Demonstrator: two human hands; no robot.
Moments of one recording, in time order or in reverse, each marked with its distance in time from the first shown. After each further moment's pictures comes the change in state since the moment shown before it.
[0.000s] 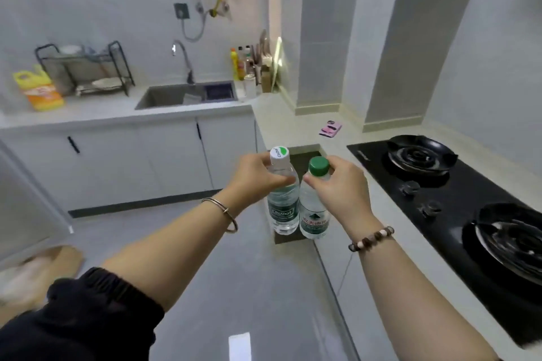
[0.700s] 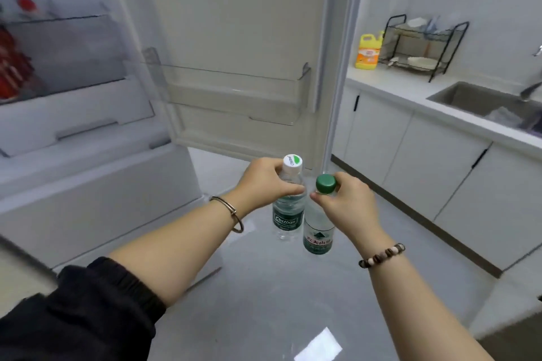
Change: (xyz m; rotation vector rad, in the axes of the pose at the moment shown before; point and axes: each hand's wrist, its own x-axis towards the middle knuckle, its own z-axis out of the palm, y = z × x) left_hand -0.210 -0.122 -0.211 0.205 0.835 -0.711; right_hand -0.051 -0.207 0.259 0.268 -0.891 -0.671
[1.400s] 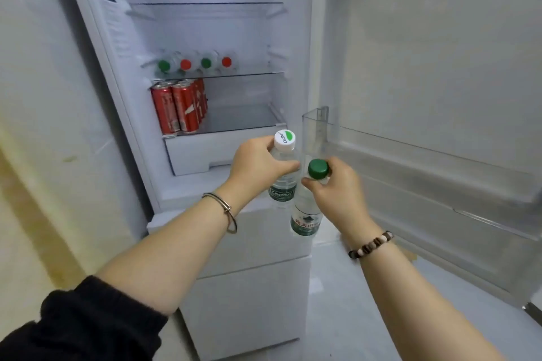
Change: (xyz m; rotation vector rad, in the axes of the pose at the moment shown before) left_hand -0.017 -0.119 -0.275 0.123 0.704 -0.068; right_hand 0.092 -0.264 0.177 0.373 -0.135 -0.388
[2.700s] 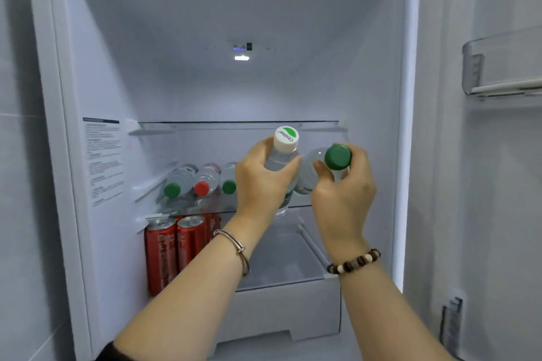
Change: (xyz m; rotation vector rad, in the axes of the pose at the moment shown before) left_hand 0.307 -0.056 -0.070 -0.320 0.602 0.514; right_hand 0.310 -0.107 0.136 0.412 0.694 -0.527
